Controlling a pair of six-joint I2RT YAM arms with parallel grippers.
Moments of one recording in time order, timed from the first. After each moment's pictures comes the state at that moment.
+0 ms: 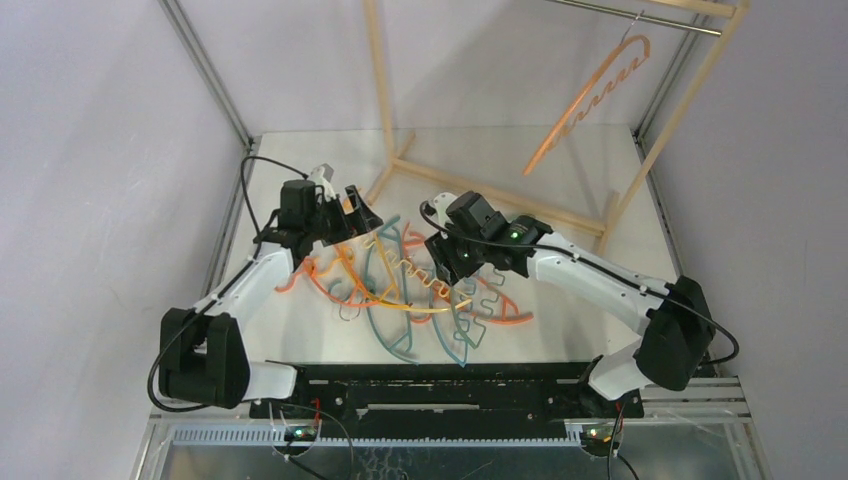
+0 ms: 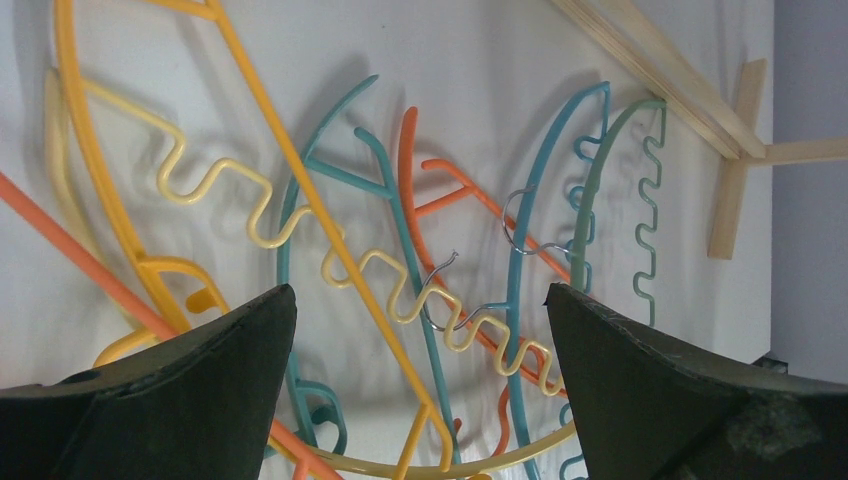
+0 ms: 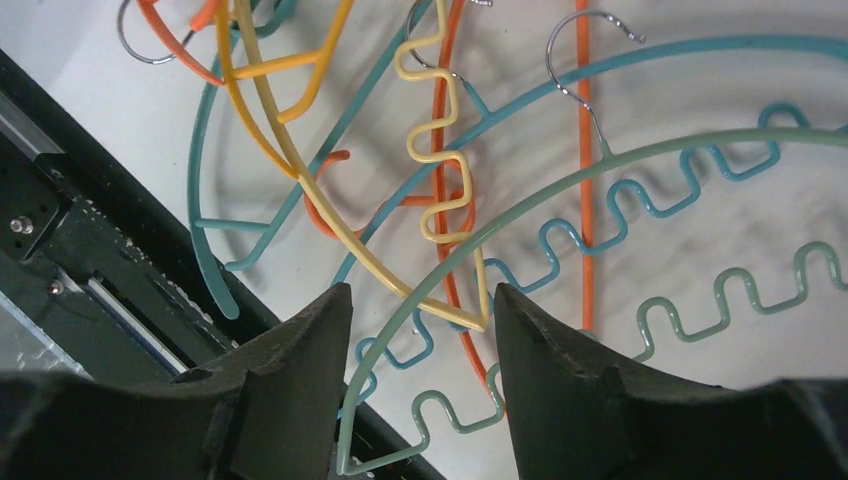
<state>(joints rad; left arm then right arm) -0.18 1.33 0.88 -0.17 0.33 -0.49 0.84 1.46 1.24 -0.66 -0.06 0.13</state>
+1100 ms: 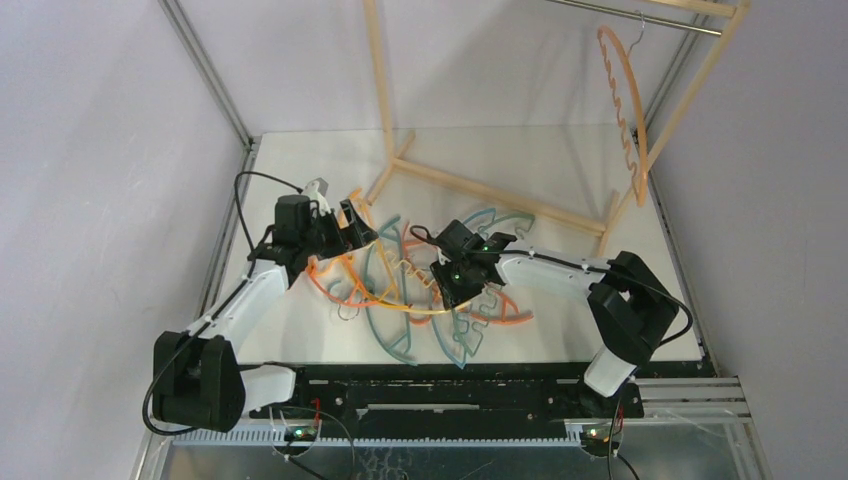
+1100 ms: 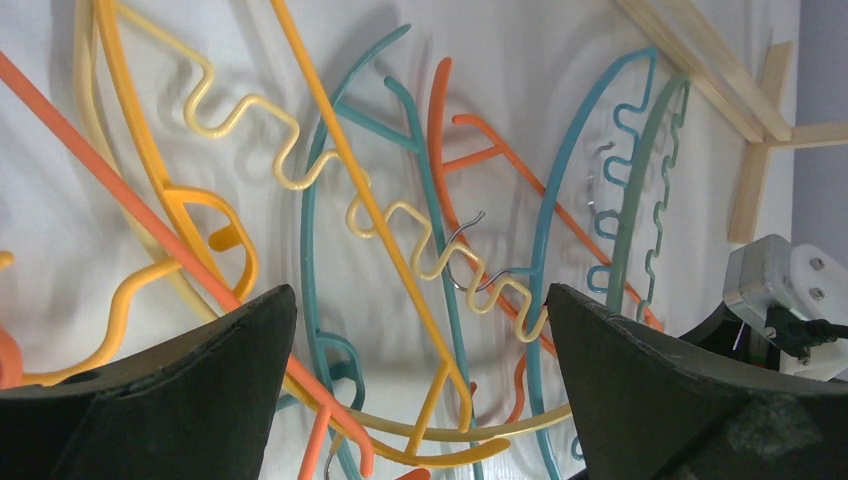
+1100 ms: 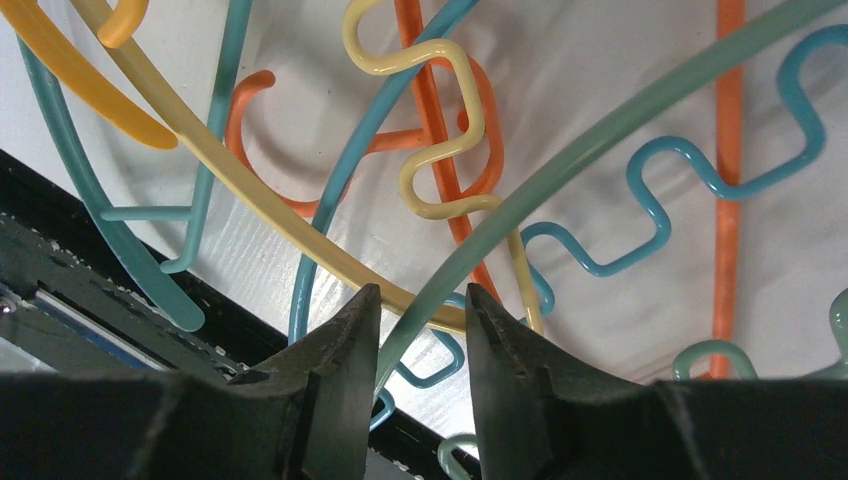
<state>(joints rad) -0.16 1.22 0.77 -0.19 0.32 -0.49 0.85 1.66 1.10 -0.60 -0.11 0.34</state>
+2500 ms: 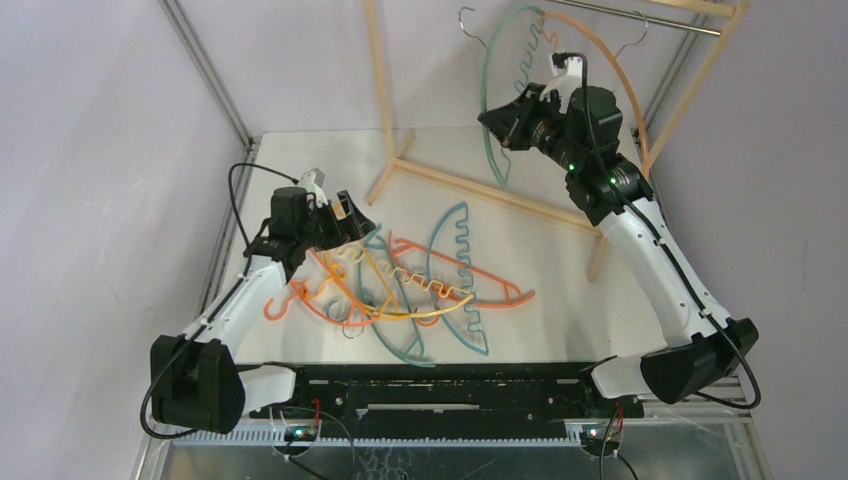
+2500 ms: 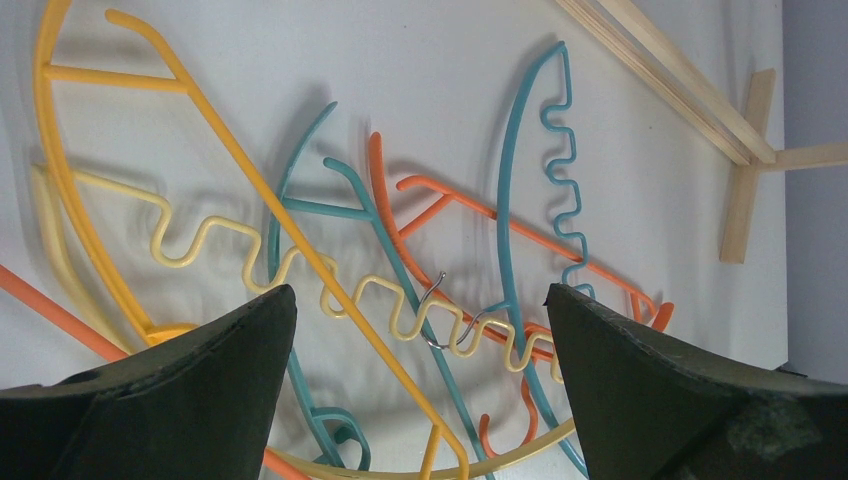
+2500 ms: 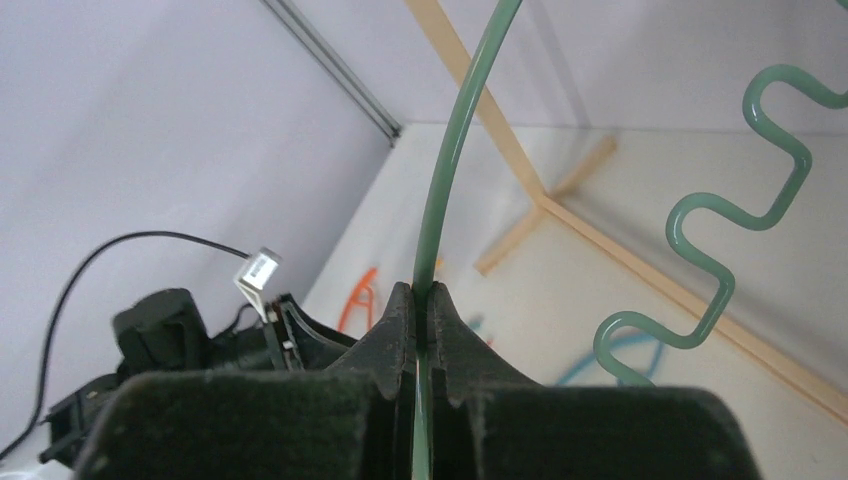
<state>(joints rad) -0.16 1.21 0.82 -0.22 0.29 -0.48 0.41 1.37 1.58 -0.31 -0.21 0.52</state>
